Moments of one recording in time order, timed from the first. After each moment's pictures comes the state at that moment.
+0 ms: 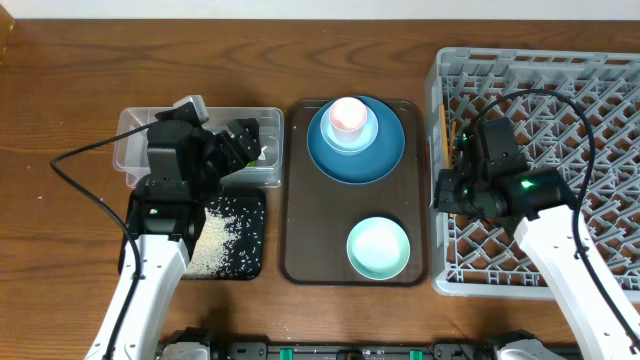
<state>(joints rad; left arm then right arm) -0.04 1.19 0.77 -0.13 0.25 -0.59 0.27 1.31 1.05 -0.95 -0.05 0.39</state>
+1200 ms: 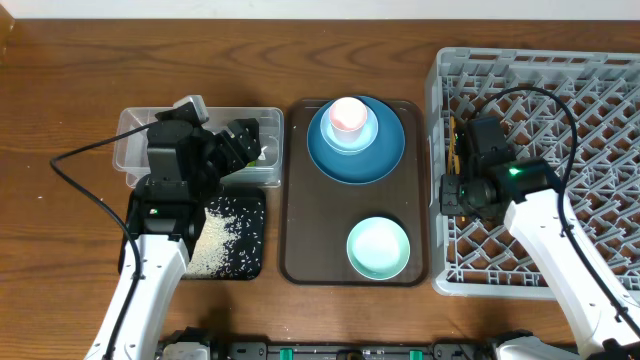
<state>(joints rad) -0.04 1.19 0.77 -0.13 0.25 -0.59 0.26 1.39 1.05 -0.98 0.09 0.33</state>
